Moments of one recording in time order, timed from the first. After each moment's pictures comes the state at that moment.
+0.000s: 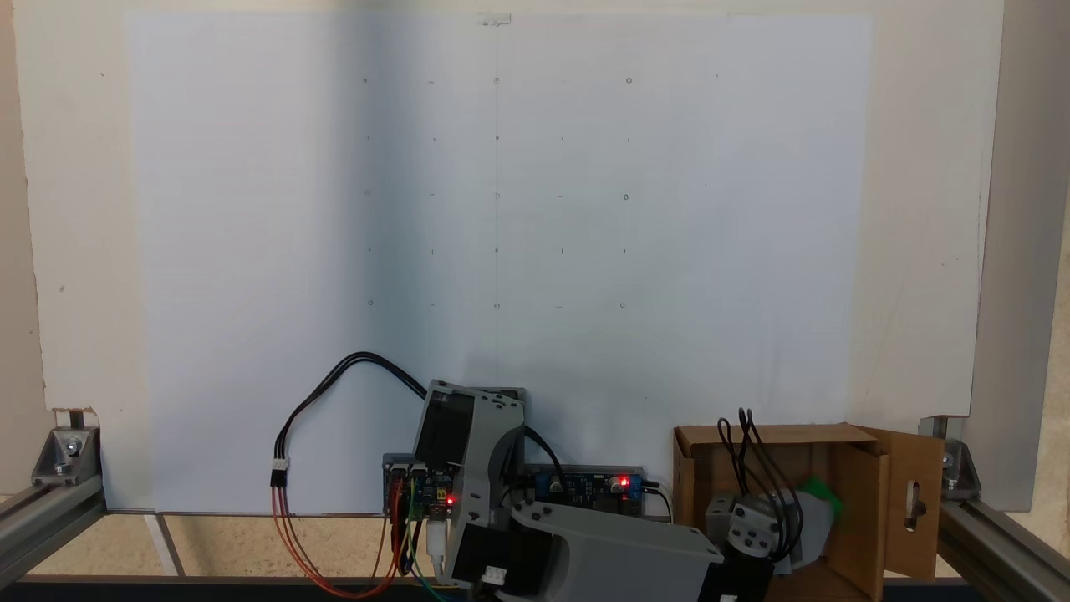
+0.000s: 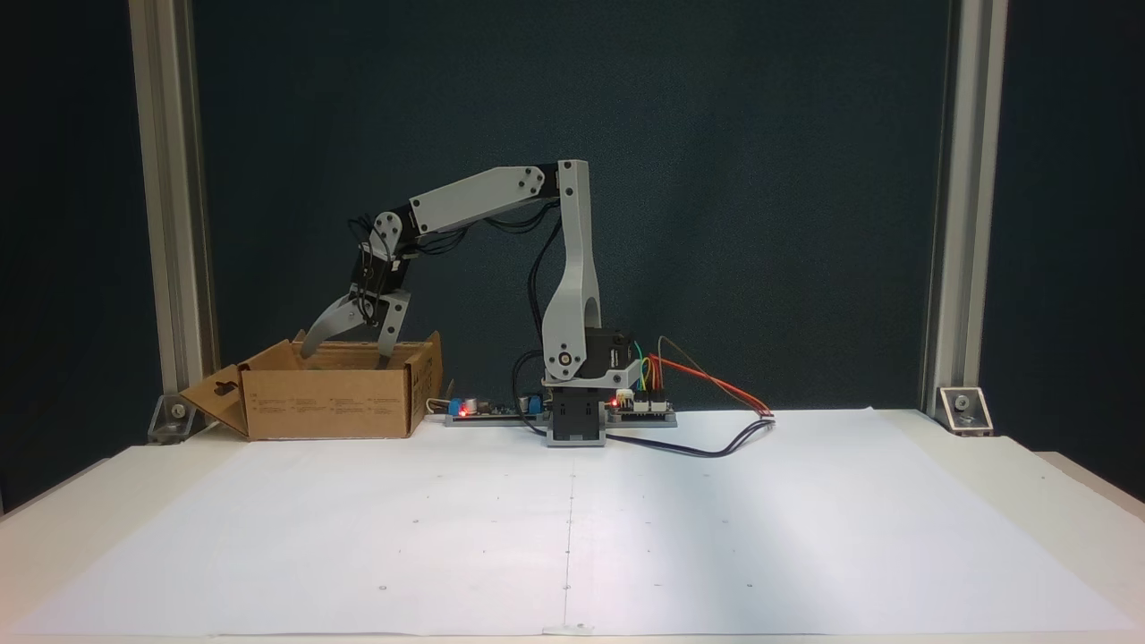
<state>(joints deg) 104.6 87.0 101.2 20.0 -25.7</state>
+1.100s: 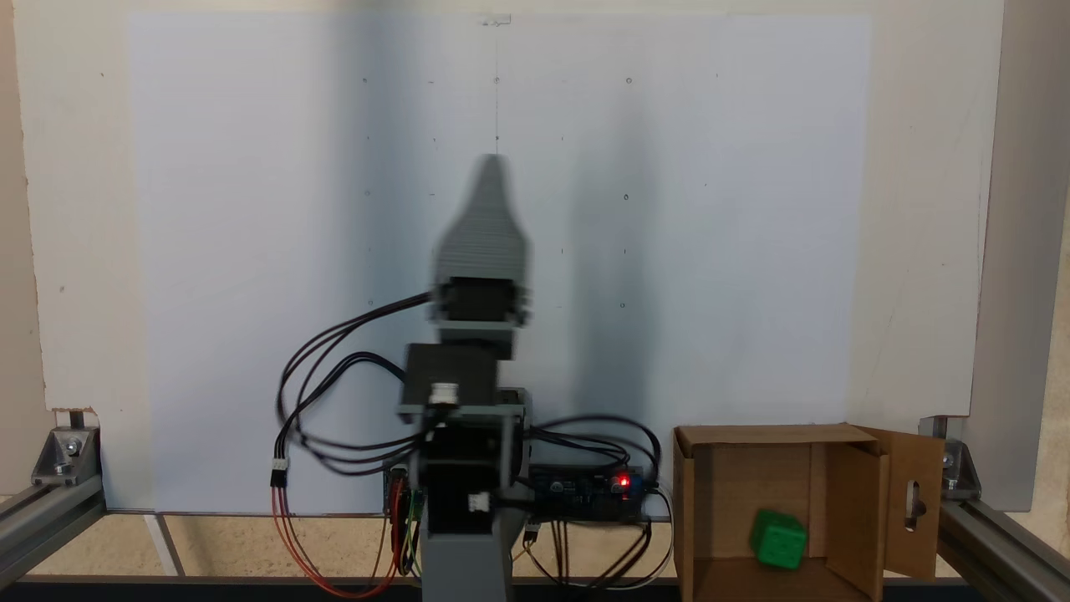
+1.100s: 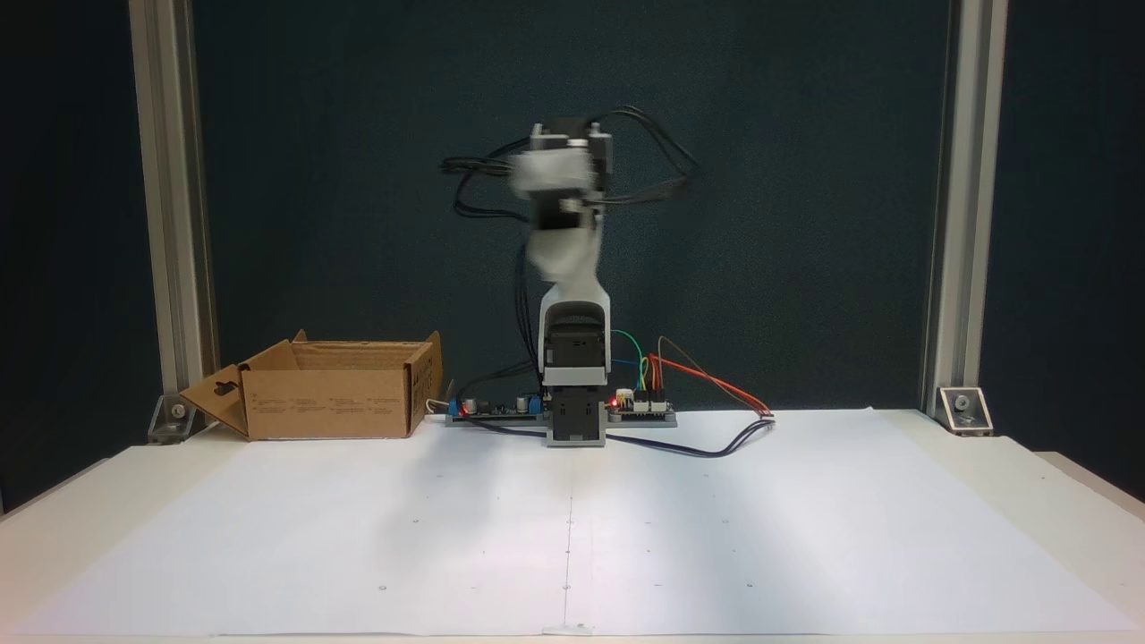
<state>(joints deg) -3.3 128.6 108.1 19.8 2.0</state>
